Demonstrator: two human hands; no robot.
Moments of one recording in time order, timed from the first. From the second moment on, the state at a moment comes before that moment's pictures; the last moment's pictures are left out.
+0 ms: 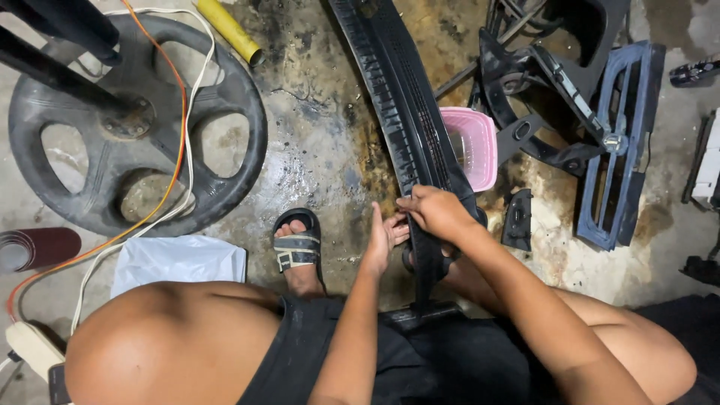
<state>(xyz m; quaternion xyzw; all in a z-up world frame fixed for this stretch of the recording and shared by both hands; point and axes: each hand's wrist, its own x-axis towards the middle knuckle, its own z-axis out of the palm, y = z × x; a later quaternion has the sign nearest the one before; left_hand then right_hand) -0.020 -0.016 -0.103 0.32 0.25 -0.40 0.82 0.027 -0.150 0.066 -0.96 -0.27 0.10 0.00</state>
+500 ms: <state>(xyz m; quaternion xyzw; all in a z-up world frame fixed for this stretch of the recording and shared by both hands) -0.025 -0.005 -0.079 0.23 0.29 -0.42 0.83 0.008 -0.155 0.039 -0.96 -0.27 0.08 0.00</state>
